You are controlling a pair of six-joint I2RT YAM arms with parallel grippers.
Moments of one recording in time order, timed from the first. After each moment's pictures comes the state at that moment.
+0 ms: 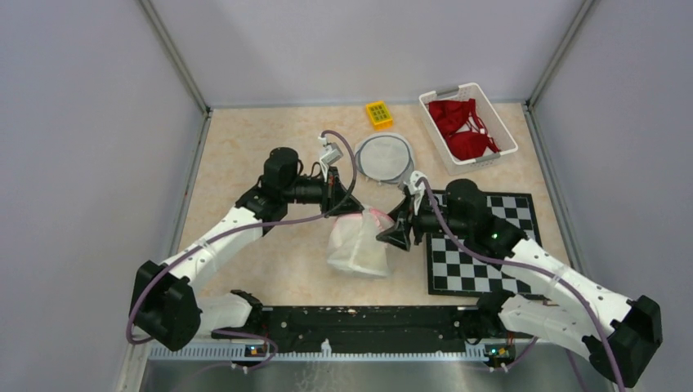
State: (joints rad) left arm -0.51 1.23 0.87 0.07 0.97 -0.35; right arm 0.76 0.91 0.70 -0.08 -0.53 0.03
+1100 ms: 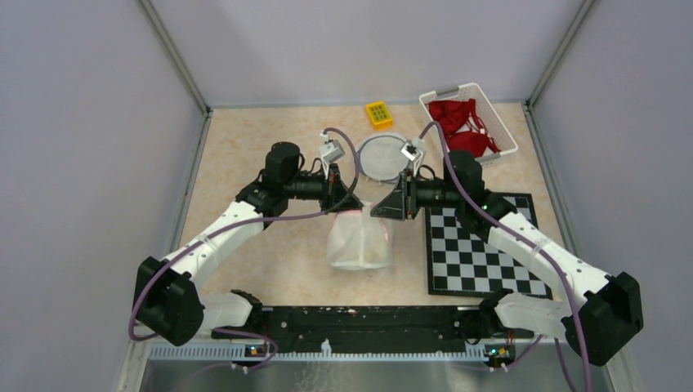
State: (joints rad) left arm -0.50 1.26 0.94 -0.07 0.94 -0.19; right arm 0.59 1.11 0.88 -0.07 -0.77 0.55
